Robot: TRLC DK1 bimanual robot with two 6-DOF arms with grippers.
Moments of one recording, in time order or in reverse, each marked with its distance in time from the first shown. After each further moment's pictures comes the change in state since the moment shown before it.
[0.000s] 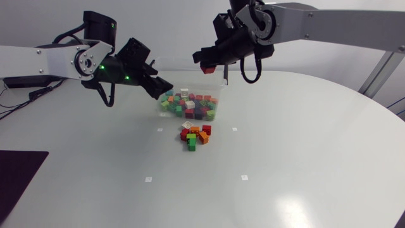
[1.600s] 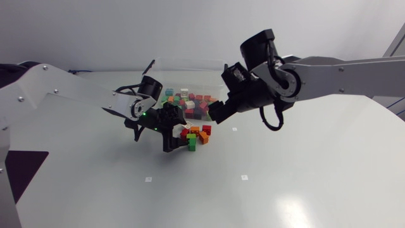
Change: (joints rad) left arm -0.122 0.346 -0.048 -0.001 0.081 0.588; right arm 0.037 -0.266 -0.575 0.147 0.000 -0.187
